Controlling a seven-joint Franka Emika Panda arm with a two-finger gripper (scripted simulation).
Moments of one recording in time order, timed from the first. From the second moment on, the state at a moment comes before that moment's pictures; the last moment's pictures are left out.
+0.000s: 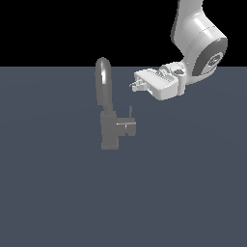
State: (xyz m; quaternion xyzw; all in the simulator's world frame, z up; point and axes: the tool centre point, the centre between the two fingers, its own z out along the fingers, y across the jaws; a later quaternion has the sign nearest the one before) arm 0.027 -0.034 0.223 -0.65 0.43 0.46 0.42
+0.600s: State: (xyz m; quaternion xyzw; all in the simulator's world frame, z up) arm 0.040 -0.024 0.152 -0.53 0.48 0.51 0.47
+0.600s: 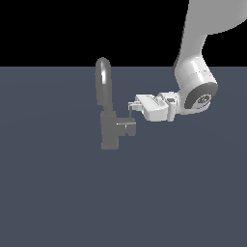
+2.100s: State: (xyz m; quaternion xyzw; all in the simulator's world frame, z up) arm 0.007 -0.023 0.152 -0.52 0.49 0.52 0.48
